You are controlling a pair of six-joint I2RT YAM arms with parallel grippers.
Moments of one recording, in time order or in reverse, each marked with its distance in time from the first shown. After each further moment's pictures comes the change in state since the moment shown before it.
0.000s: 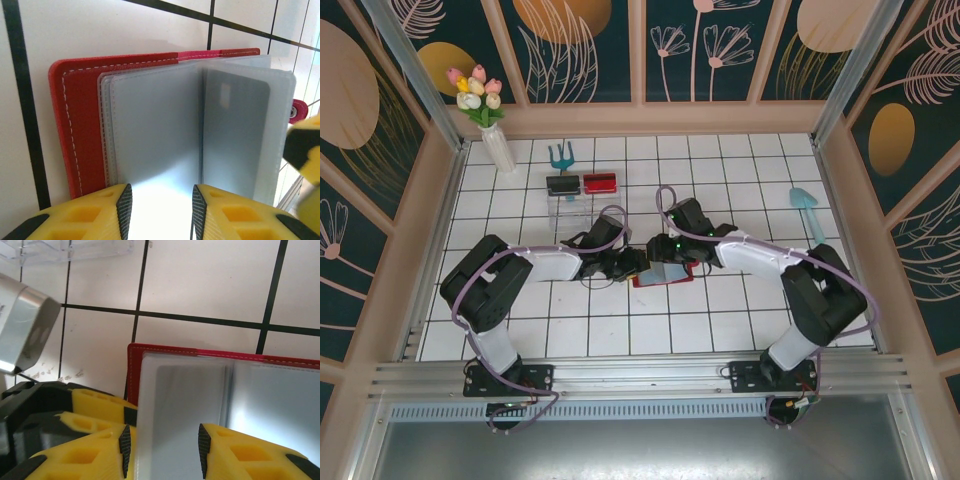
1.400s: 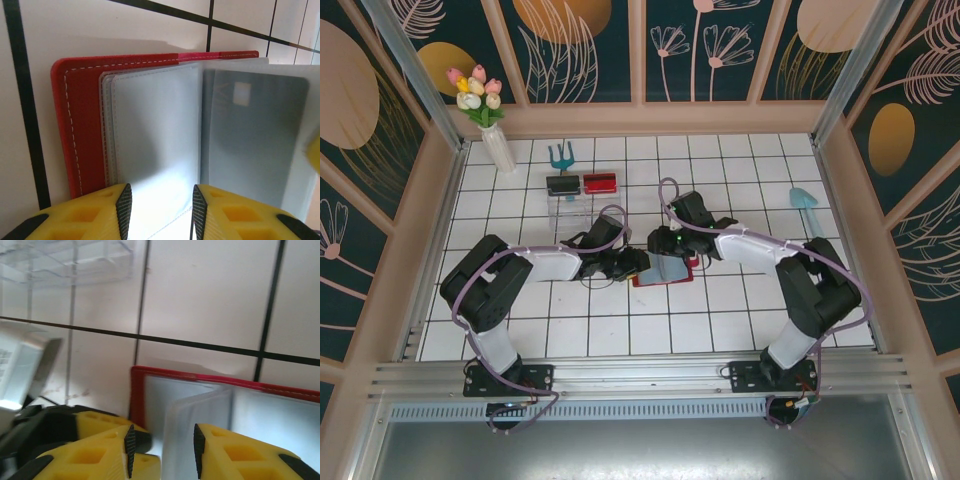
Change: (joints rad) left arm 0.002 0.000 -0.002 0.008 0.001 0.000; right arm -0.047 0.031 0.040 0.023 -0.056 0.010
